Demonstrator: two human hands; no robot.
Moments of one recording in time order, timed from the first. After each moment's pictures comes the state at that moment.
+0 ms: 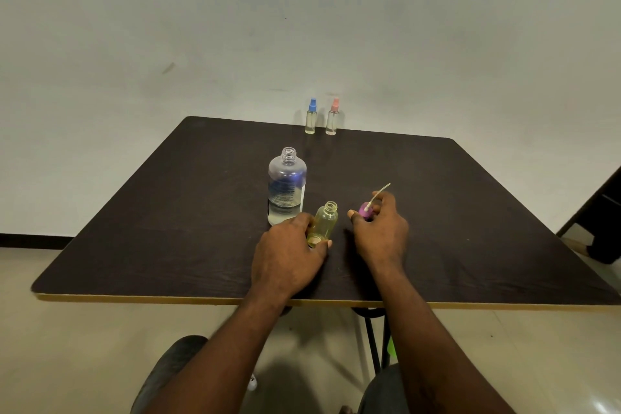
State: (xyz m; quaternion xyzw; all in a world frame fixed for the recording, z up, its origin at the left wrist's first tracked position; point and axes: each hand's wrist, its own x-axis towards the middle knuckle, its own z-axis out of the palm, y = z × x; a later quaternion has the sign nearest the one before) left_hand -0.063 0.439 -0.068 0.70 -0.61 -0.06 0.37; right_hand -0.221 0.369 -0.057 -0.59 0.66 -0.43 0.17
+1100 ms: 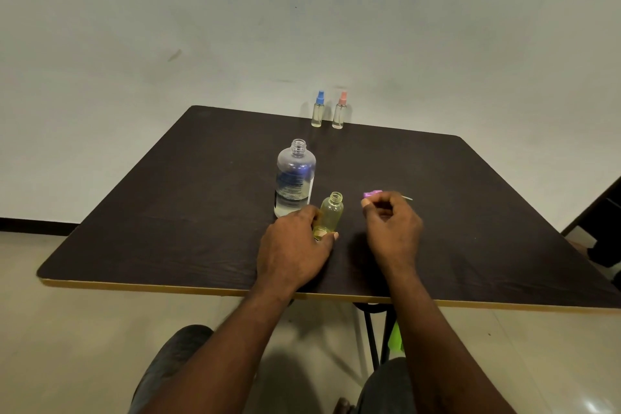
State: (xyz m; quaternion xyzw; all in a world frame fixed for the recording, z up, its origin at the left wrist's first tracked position) left_hand -0.060 0.436 -0.072 0.69 -0.60 -0.07 0.39; right_hand -0.226 0.379 -0.058 -0.60 0.56 -0.54 0.19
